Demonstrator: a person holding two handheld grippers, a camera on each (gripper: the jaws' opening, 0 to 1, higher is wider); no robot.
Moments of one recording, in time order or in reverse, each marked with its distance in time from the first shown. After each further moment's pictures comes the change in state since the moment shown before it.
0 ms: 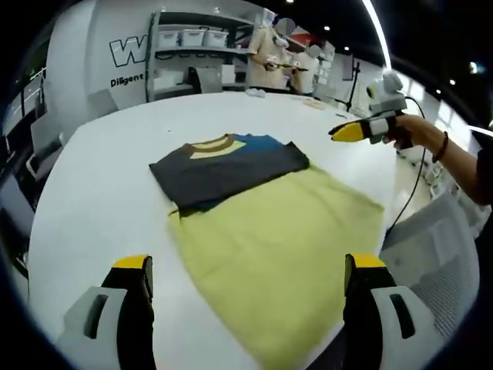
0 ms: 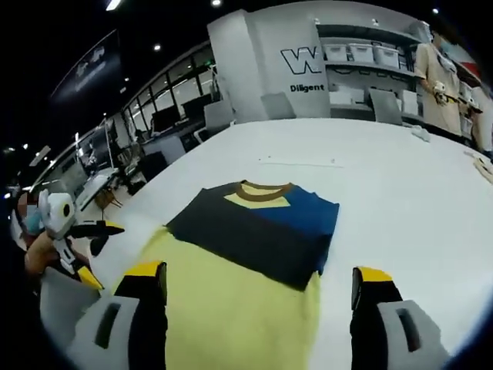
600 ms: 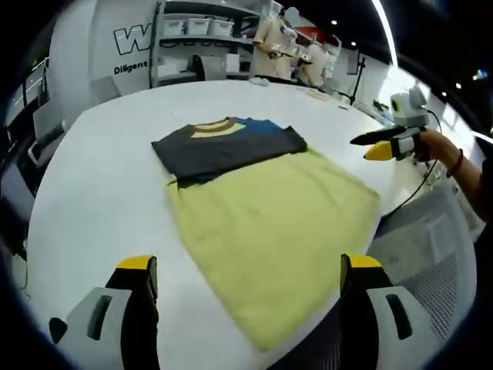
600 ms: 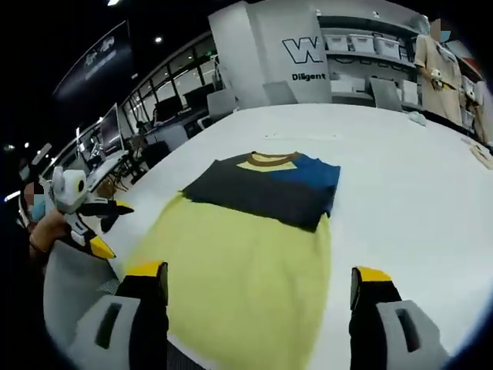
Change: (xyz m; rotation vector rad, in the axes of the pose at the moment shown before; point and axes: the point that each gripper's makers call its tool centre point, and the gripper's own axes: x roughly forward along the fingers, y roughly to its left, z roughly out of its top) left arm -0.015 -0.007 -0.036 -0.045 0.084 0.007; right arm -0.041 0.022 -0.066 0.028 0.059 0.016
